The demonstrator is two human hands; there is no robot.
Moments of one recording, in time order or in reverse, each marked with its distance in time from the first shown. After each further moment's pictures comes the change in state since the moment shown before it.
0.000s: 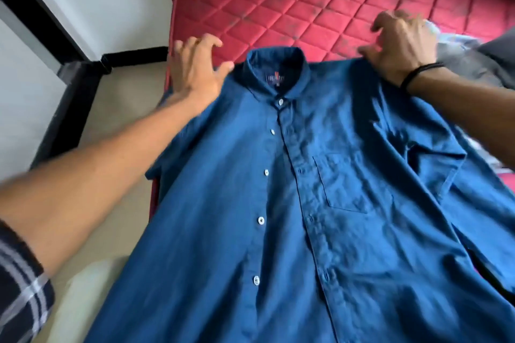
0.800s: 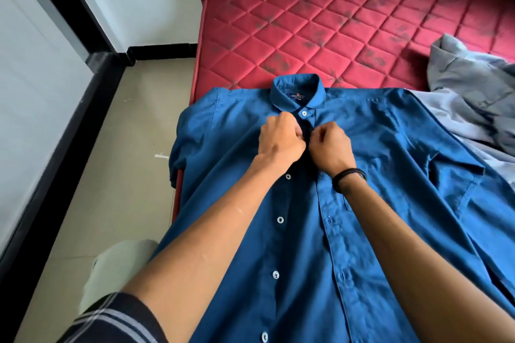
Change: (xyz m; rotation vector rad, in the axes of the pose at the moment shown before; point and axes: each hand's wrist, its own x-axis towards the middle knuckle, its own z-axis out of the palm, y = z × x) left_hand -0.109 0.075 0.039 -0.315 -0.417 -0.210; right_hand -0.126 -0.122 0.103 0.587 -0.248 0.322
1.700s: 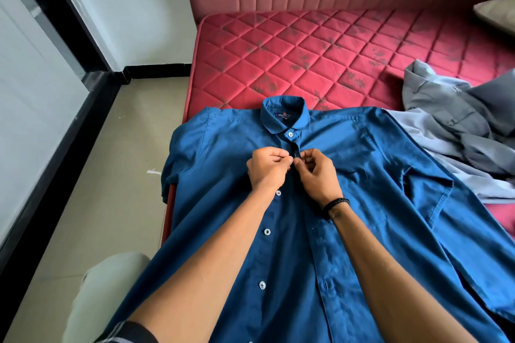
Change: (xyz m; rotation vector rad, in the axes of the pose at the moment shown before) left_hand -0.019 -0.011 0.034 -0.670 0.108 -0.268; right_hand -0.014 0.039 0.004 0.324 -0.059 -0.084
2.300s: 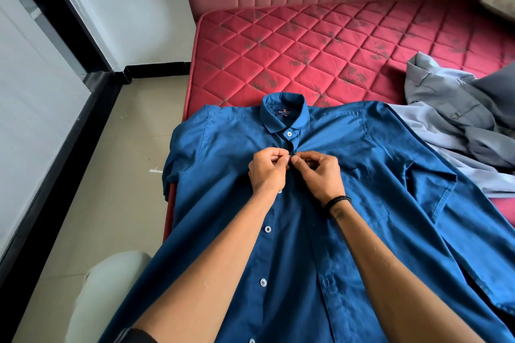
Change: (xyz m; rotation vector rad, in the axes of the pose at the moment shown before) left_hand -0.001 -0.016 0.003 0.047 0.030 0.060; right_hand -0.003 0.008 -0.001 0.156 0.011 0.019
